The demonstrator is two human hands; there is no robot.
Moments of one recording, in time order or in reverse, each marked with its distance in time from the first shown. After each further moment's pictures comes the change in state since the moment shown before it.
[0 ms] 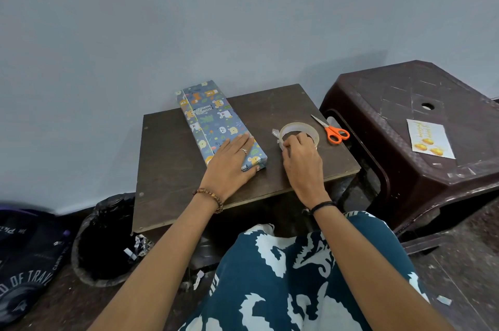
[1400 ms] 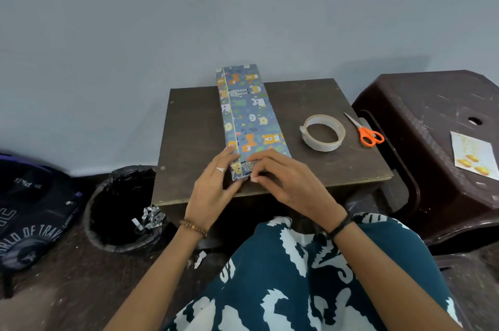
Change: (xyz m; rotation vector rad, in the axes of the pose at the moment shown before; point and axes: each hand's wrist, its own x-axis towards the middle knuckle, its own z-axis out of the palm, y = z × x) left_hand -0.086 -0.038 0.032 -0.413 0.437 -0.160; right_hand -0.027 -0.052 -0.019 0.464 -0.412 -0.620
